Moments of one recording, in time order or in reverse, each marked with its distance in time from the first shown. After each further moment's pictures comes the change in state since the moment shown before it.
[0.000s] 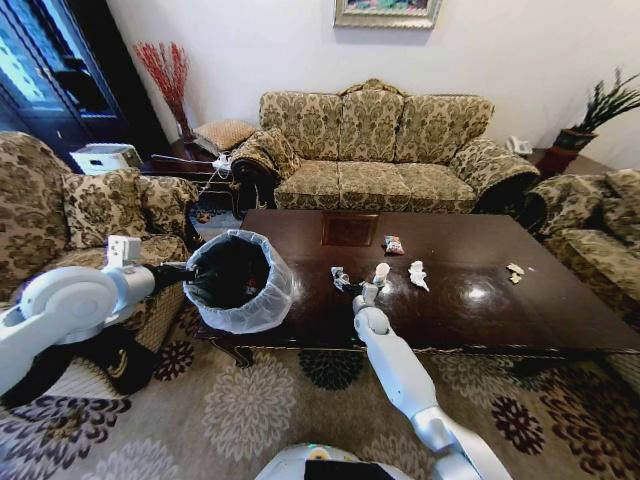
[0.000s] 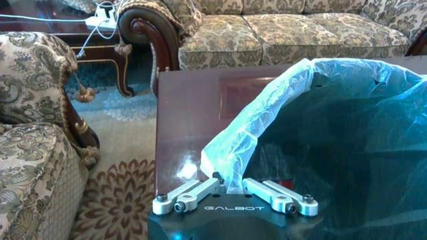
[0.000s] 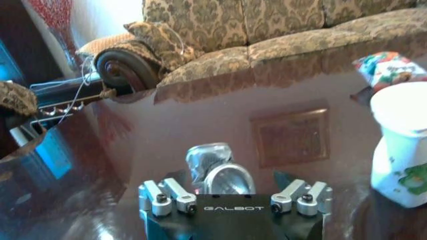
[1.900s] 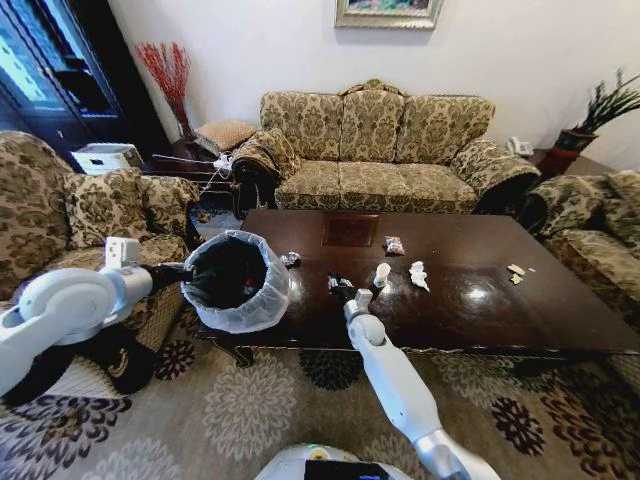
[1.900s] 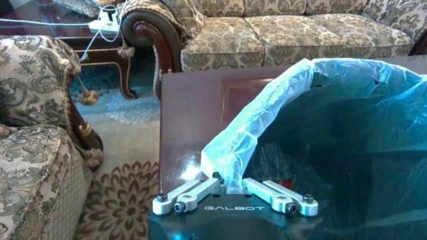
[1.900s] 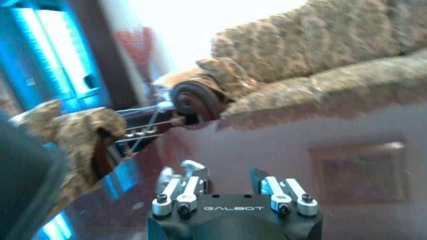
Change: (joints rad) left arm 0.015 -0.011 -0.002 0.012 0.042 -0.011 0.028; right arm -0.125 -0.003 -0.042 0.223 -0.067 0.060 -0.149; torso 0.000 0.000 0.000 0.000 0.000
